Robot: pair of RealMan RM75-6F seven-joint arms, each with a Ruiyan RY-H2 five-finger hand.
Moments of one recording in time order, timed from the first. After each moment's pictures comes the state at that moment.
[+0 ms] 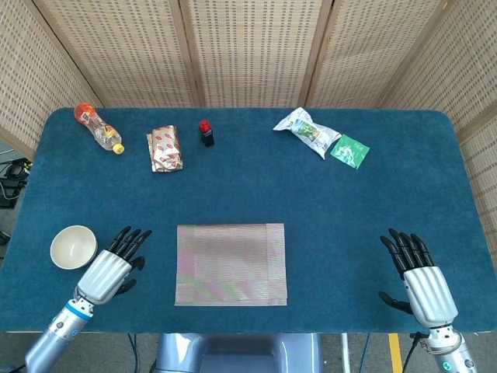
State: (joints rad) left arm -0.32 -1.43 0.11 -1.39 1.76 1.36 0.21; right arm 0.09 -1.16 -0.01 -1.72 -1.70 1.52 -0.07
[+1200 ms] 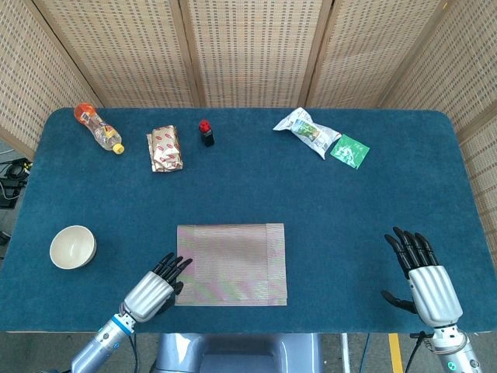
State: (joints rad) left arm -0.33 -1.65 0.15 -1.33 1.77 1.21 0.31; right arm 0.08 -1.14 -0.01 -1.72 -1.69 1.53 -0.02
